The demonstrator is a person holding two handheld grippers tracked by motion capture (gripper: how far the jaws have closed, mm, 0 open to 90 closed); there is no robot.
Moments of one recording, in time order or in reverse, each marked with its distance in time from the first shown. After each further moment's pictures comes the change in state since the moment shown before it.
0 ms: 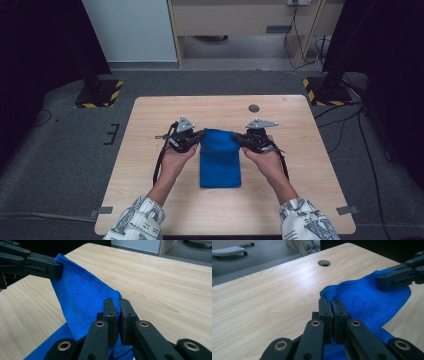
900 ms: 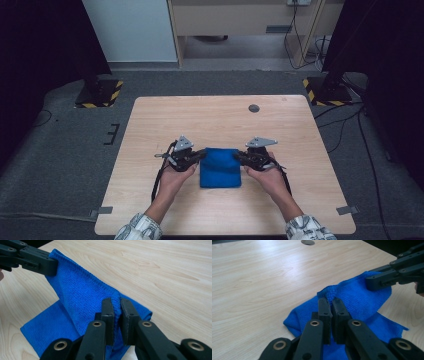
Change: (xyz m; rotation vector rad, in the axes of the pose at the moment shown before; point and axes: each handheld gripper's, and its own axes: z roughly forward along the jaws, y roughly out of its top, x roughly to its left) left arm -0.020 -0.051 -0.008 0.040 -0.101 -0.050; right arm 0.012 -0.052 -0.006 0.067 0.032 -0.024
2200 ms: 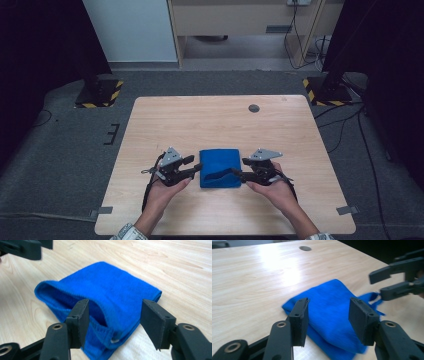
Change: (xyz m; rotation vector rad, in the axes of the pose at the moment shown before) left arm -0.008 -0.024 -0.036 -0.077 0.014 -0.037; right arm 0.024 -0.018 -0.032 0.028 0.002 -0.046
